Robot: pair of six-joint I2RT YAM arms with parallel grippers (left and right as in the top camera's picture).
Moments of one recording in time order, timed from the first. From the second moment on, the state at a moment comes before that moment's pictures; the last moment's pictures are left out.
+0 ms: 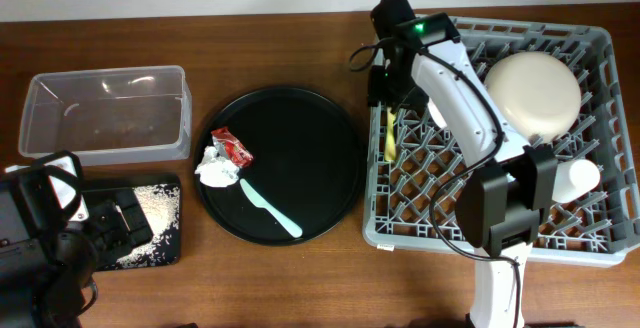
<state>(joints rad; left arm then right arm) 0.26 1.00 1.59 -1.55 -0.09 -0.09 0.31 2.17 2.07 -1.30 0.03 0.40</state>
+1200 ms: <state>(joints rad) 0.26 1.00 1.59 -1.55 -0.09 -0.09 0.93 2.42 2.03 -1.19 -0.05 -0.09</state>
